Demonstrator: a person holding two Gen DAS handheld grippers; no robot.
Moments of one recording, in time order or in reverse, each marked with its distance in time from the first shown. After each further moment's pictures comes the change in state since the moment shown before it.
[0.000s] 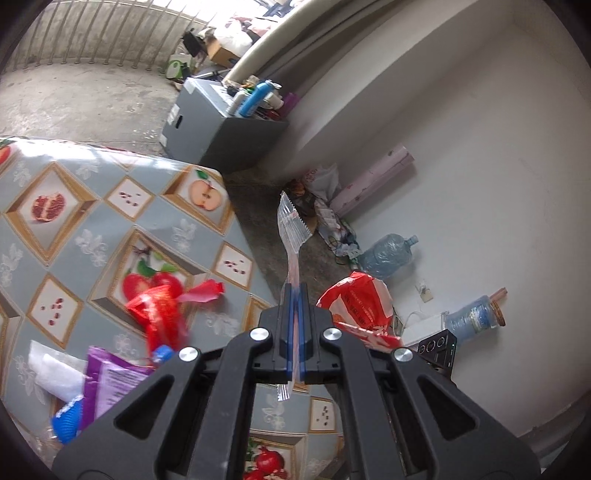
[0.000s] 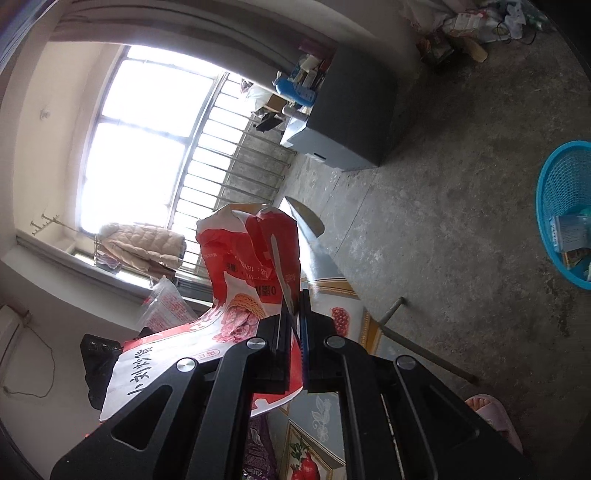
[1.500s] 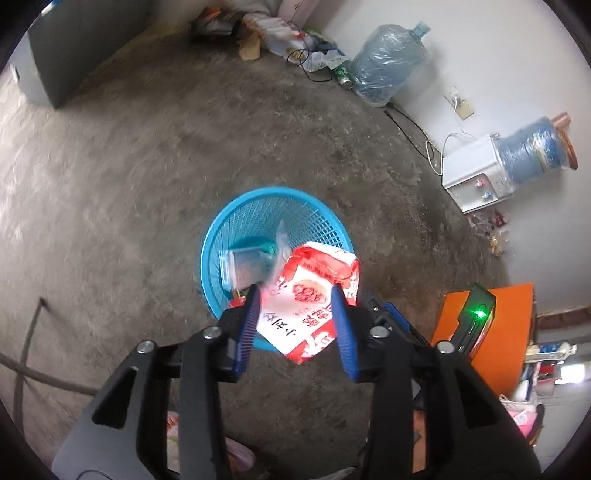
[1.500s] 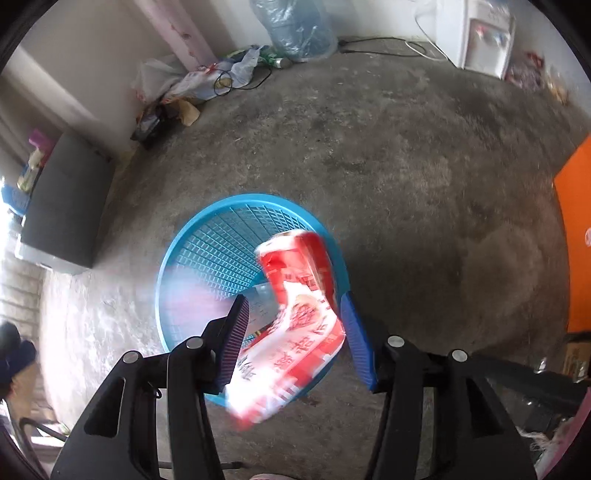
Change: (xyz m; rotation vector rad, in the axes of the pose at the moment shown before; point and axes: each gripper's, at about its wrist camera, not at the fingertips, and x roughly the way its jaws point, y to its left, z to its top) left arm 0.491 -0.188 -0.177 0.325 0.667 0.120; right arm -0.088 -0.302 0.063 0.288 -0.303 -0.943
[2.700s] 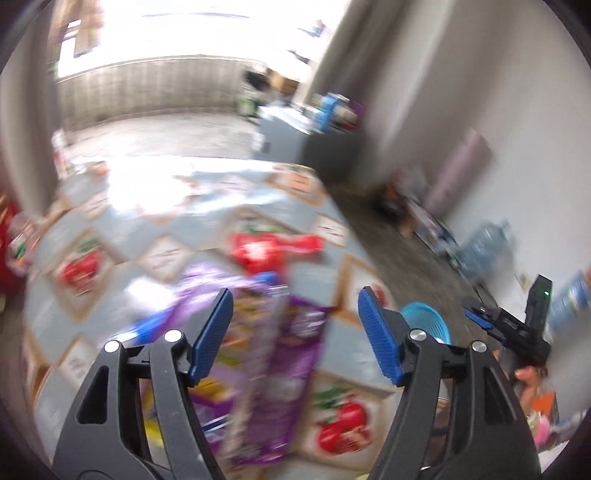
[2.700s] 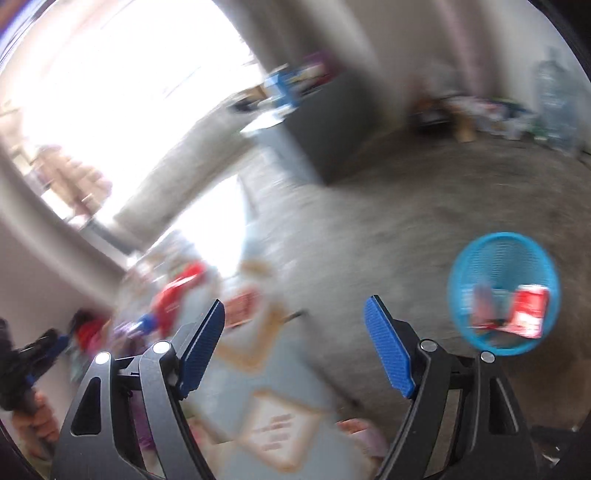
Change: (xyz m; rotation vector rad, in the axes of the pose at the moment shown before) left arm -0.434 0.185 -0.355 -0.407 -0.716 0.392; right arm -0.232 0.216 -0.154 -0.690 0.108 0.678
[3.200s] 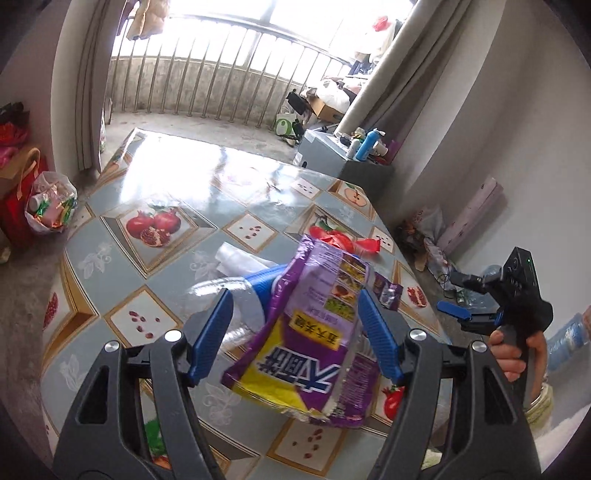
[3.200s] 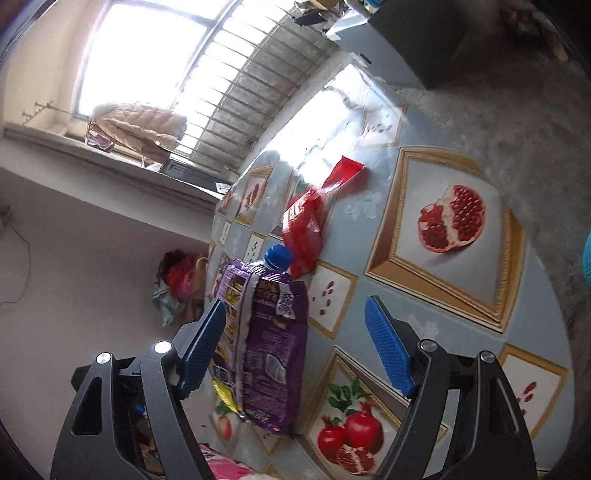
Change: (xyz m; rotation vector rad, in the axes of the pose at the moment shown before) left arm -0.037 0.102 -0.059 -0.117 -0.109 0.004; right arm 0.085 0.115 -0.020 0.100 0.347 0.339
